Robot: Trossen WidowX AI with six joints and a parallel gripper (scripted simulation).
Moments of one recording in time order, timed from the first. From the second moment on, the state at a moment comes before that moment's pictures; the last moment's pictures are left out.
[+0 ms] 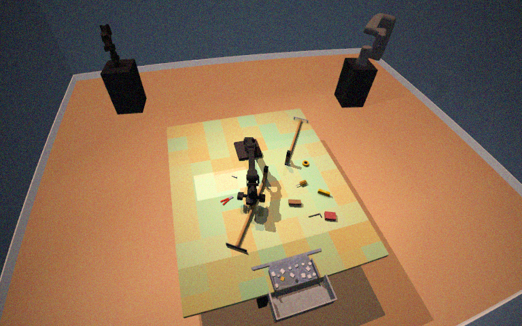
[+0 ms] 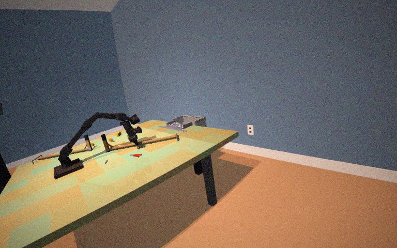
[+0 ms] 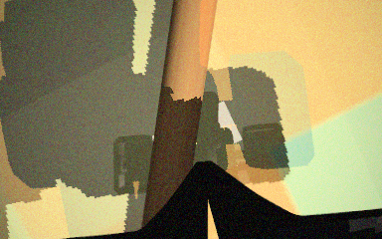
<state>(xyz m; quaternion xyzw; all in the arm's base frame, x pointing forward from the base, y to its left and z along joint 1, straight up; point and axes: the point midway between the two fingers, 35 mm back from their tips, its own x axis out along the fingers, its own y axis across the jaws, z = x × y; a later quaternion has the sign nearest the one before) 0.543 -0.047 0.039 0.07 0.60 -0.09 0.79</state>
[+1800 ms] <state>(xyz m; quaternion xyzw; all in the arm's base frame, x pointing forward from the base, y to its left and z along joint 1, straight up) 0.544 -0.036 0.088 0.05 0.58 -0.06 0.81</state>
